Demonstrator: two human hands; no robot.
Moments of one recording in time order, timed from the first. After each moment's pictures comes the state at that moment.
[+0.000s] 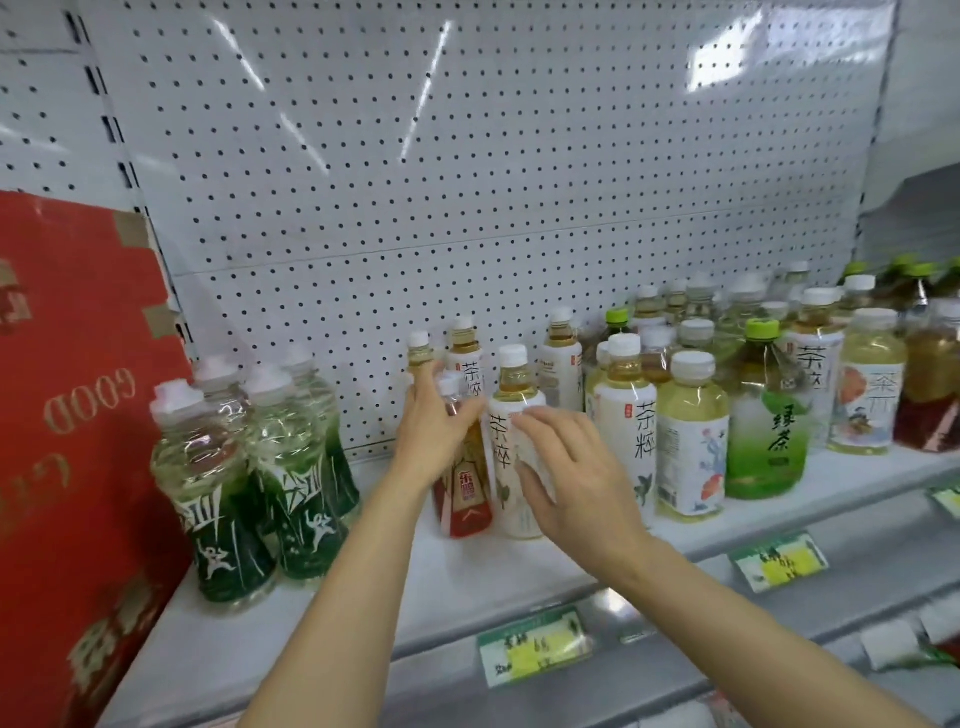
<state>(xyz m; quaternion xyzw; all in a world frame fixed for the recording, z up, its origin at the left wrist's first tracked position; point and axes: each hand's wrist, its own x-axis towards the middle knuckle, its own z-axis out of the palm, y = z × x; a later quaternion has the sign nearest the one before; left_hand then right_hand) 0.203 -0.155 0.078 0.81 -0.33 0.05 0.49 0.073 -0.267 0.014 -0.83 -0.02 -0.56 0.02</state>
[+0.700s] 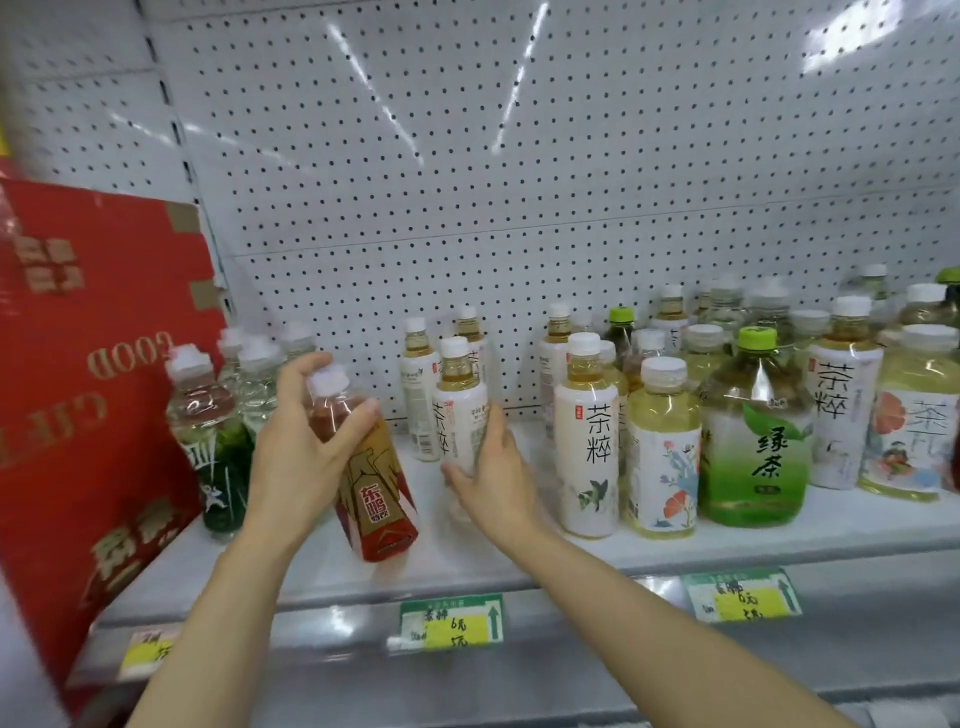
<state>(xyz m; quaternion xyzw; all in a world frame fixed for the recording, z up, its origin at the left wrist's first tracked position) 0.114 -0.085 0.078 0.78 -0.22 0.24 0.53 0.118 -0.272 -0.006 -0.87 0.08 -0.33 0.36</state>
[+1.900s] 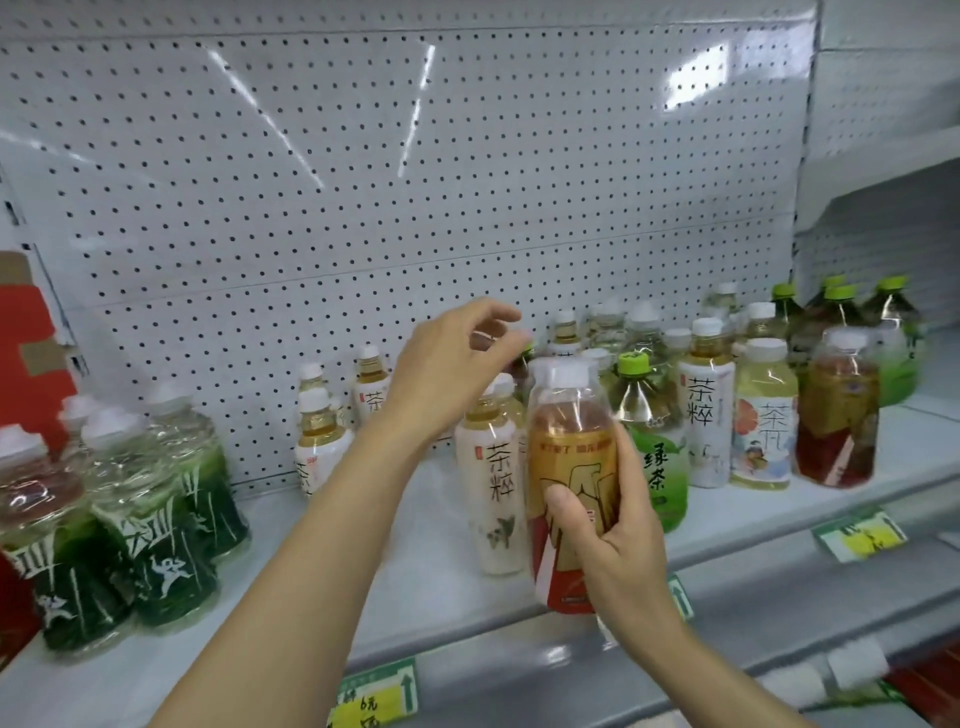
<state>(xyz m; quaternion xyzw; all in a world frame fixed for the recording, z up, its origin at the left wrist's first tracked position) 0.071 -0.271 0.169 0.76 -0.47 0.15 0.43 -0.050 -0.358 0.020 -0.70 0.04 -0.53 0.49</state>
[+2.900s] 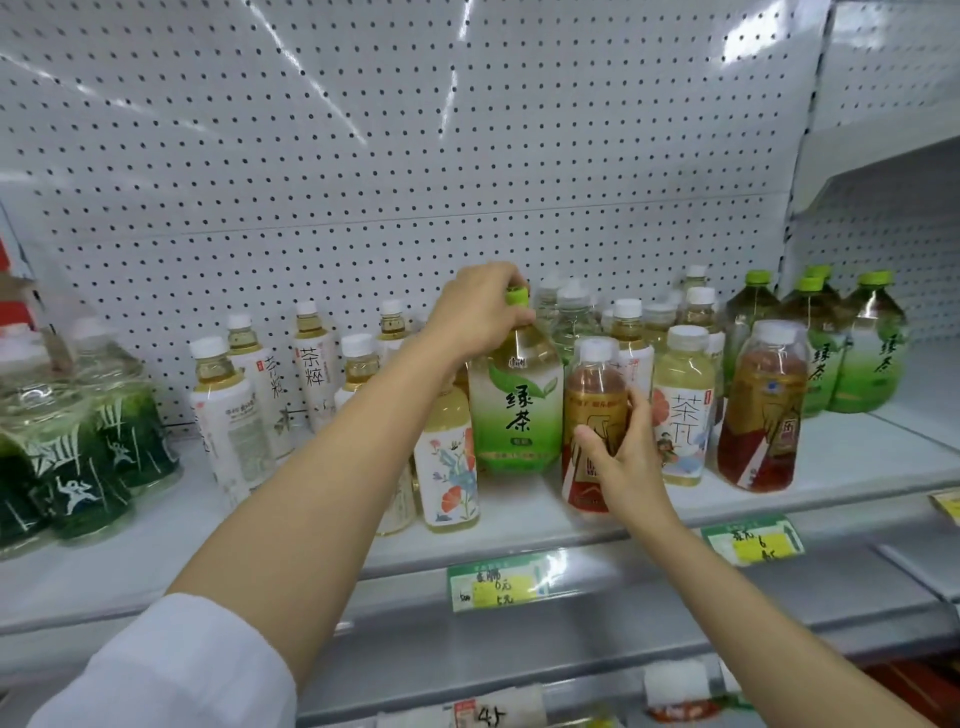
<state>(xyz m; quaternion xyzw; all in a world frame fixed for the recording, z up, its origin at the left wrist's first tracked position) 0.036 -0.421 0.169 0.85 -0.41 0.17 0.28 -0.054 -0.564 -0.018 -0.76 0.12 -0.43 0.47</state>
